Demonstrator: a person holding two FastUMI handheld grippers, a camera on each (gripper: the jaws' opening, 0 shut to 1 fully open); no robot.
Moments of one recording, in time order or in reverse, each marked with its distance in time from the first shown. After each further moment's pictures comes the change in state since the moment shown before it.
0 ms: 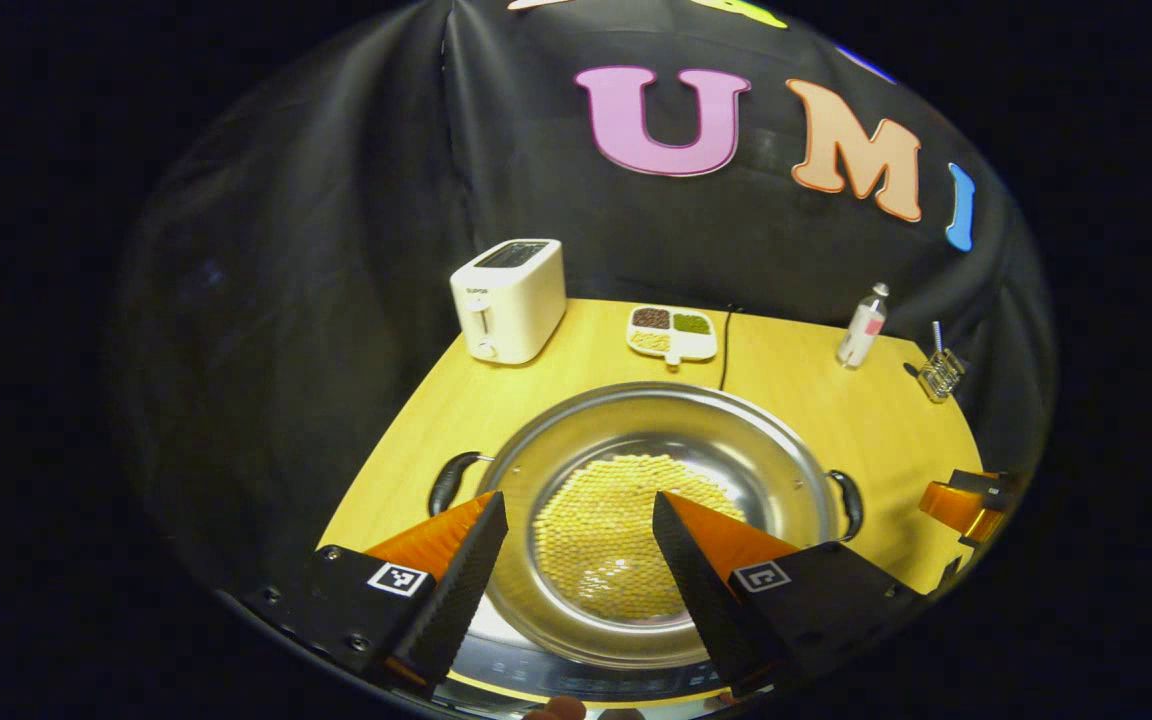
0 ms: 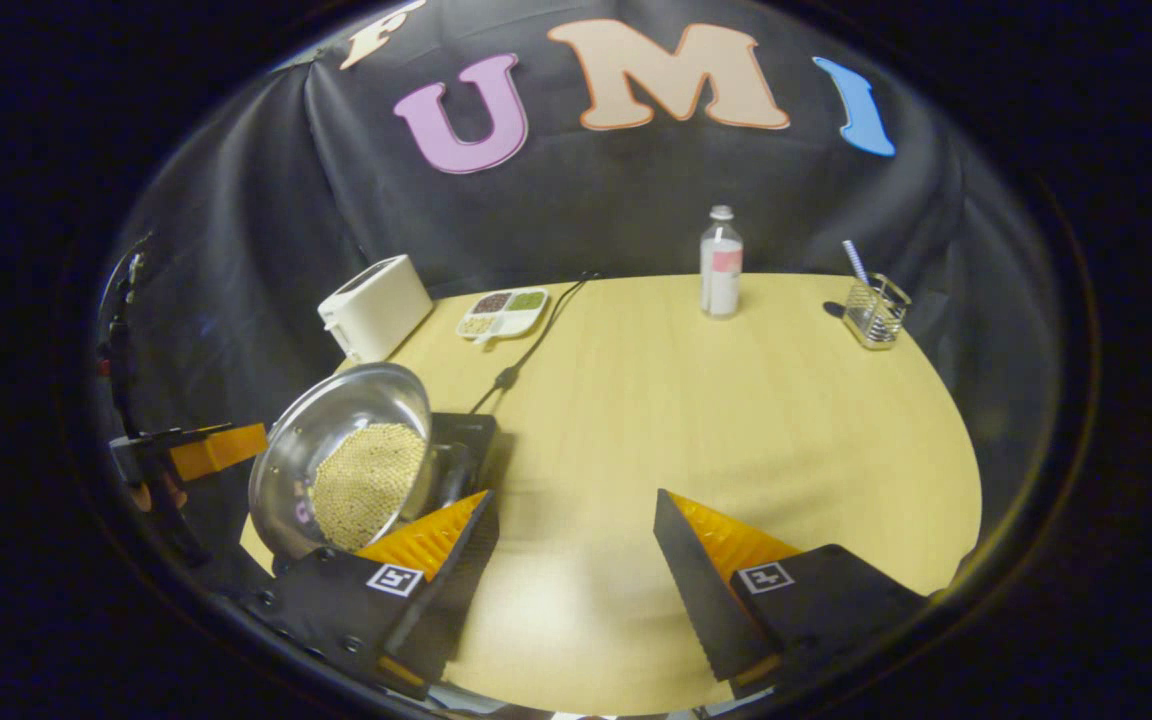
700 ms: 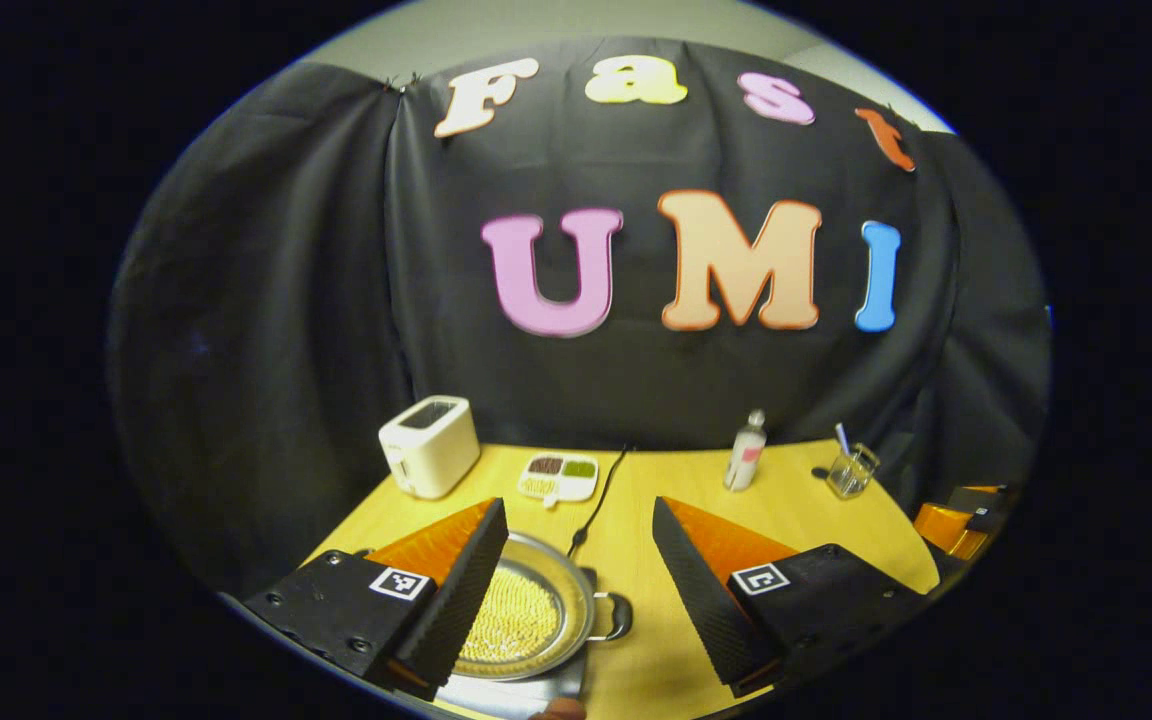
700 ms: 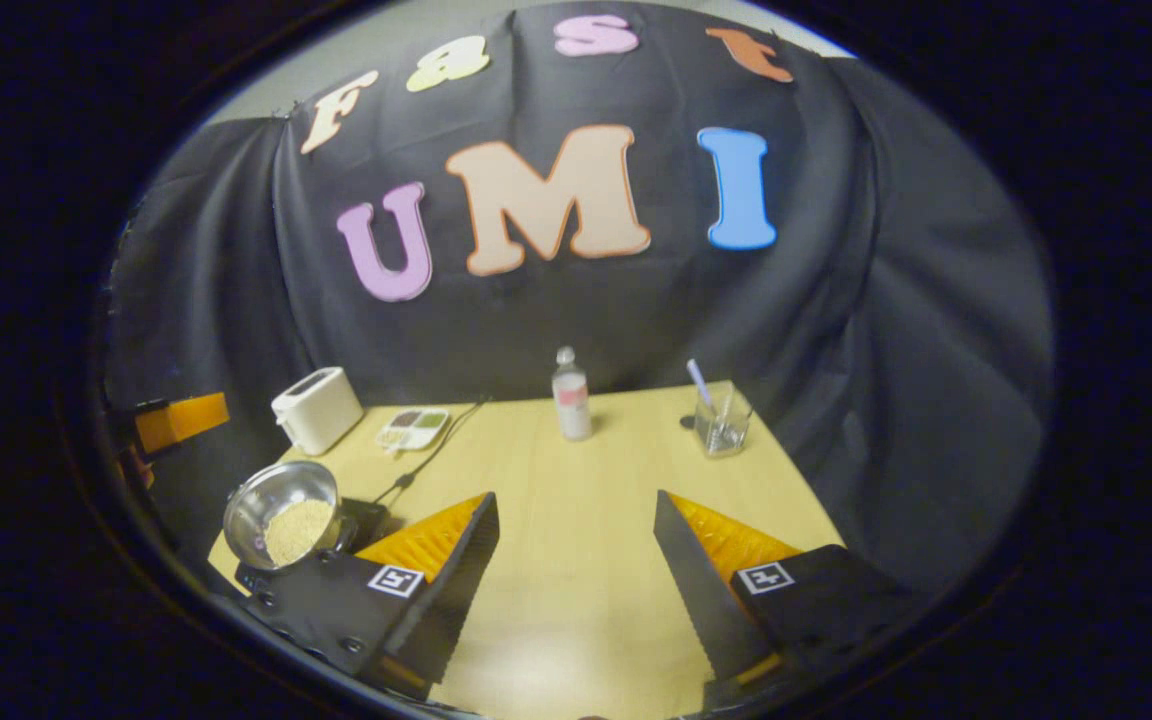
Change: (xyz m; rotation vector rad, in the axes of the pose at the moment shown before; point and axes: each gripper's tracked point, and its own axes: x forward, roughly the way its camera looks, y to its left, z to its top) left arm -0.116 -0.166 0.145 0.044 -0.448 -0.051; right arm -0.136 -0.166 0.135 -0.019 -0.399 -0.132
